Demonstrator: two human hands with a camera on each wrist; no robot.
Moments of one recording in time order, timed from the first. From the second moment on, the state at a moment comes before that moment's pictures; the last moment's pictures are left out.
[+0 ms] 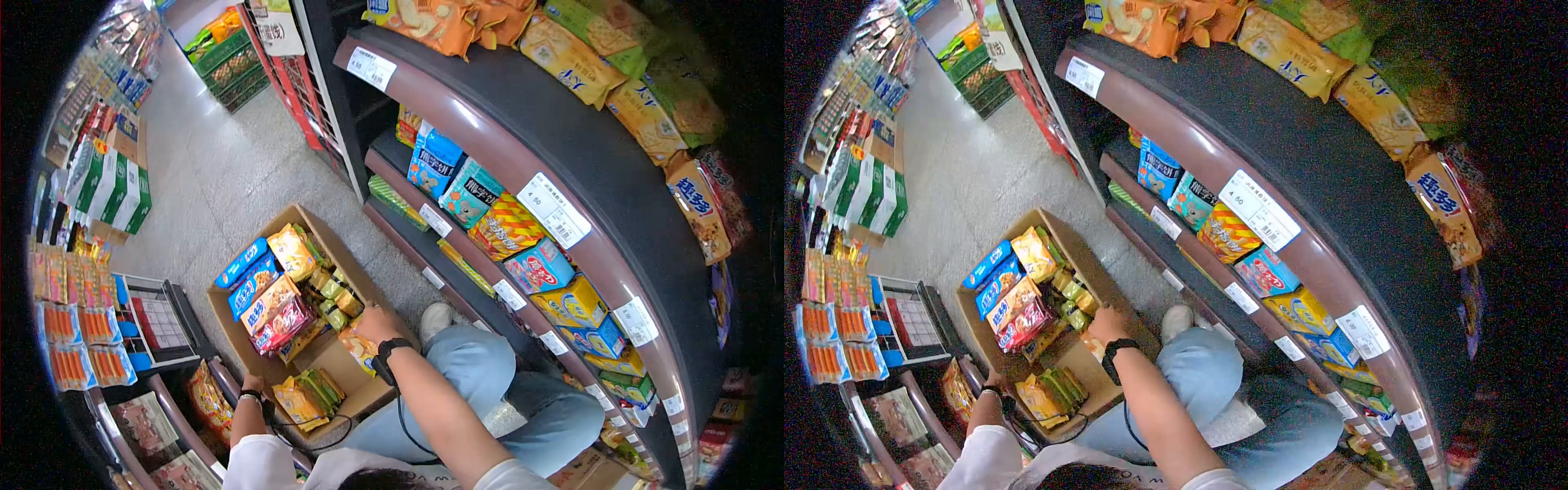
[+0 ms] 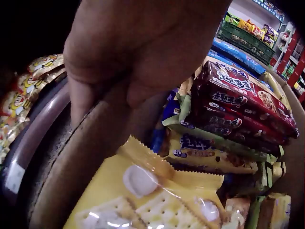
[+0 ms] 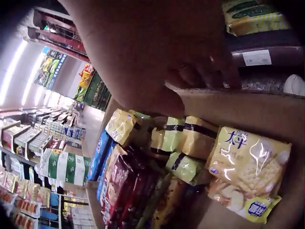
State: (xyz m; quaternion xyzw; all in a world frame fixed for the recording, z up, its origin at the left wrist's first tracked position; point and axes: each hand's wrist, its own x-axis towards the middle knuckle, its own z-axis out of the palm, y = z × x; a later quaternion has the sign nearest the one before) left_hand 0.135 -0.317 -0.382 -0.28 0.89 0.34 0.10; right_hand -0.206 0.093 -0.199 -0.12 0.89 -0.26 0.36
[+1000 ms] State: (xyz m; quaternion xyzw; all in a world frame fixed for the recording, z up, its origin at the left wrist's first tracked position) left_hand -0.128 -0.187 -0.069 -0.21 0.73 0.63 -0.16; right_hand -0.275 0.086 0.036 -0.16 0.70 -0.69 -0.05
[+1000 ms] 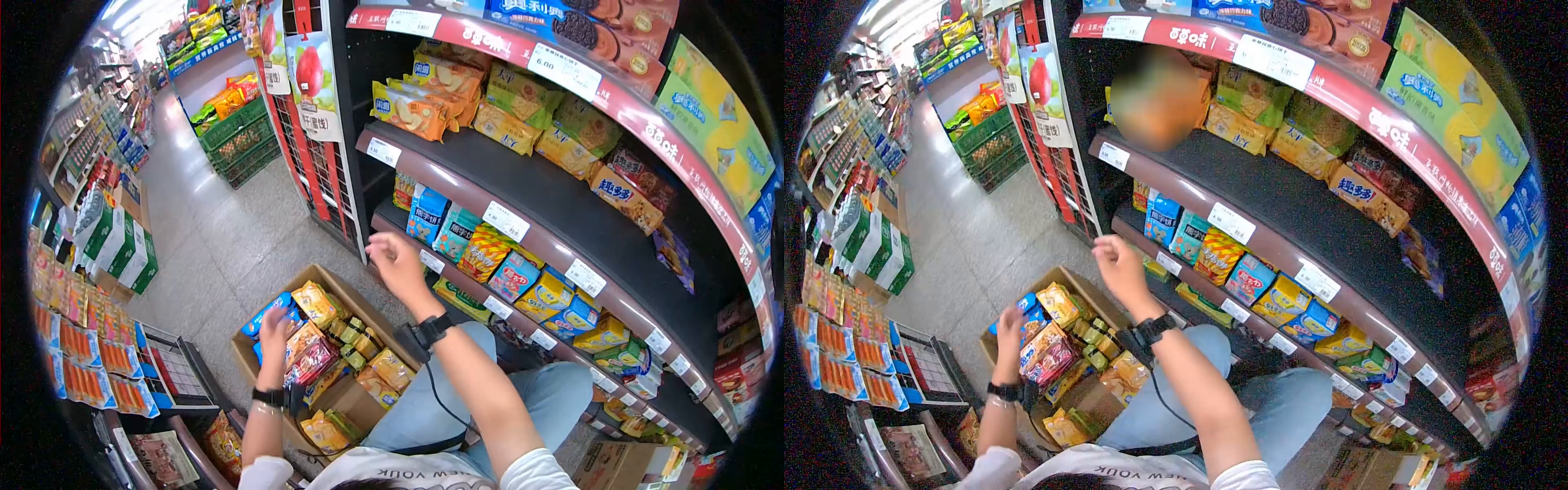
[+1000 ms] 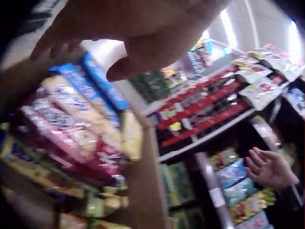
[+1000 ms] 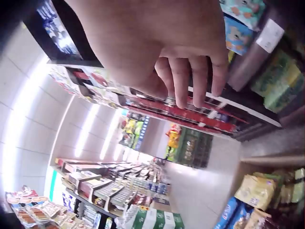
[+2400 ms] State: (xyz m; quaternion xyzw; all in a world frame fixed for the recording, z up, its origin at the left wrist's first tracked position) left_hand -0.533 -0.034 0.116 0.07 0.80 0.49 -0.34; right_hand -0.443 0.156 0.157 -0.11 0.81 -0.55 -0.18
